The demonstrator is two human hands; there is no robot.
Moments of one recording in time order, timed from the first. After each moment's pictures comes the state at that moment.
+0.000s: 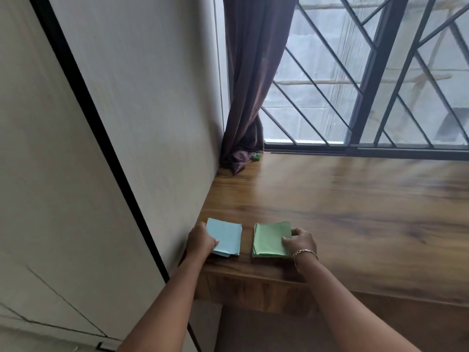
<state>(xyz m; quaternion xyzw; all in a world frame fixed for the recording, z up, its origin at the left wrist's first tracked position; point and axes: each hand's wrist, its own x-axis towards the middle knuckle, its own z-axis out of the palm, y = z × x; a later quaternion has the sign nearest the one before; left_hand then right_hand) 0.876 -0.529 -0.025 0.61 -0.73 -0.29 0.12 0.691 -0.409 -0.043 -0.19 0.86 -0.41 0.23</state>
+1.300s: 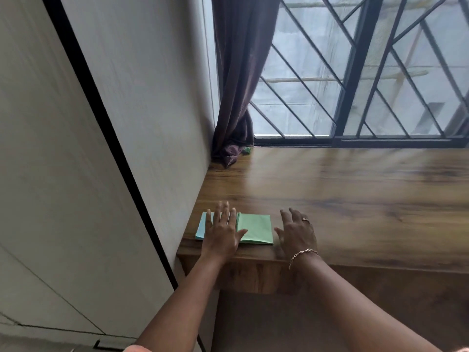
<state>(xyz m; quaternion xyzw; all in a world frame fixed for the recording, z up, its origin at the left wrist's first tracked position) 0.865 -0.472 -0.027 0.38 -0.92 0.00 0.07 0.712 -0.369 -0.035 -0.45 0.88 -0.16 -0.05</state>
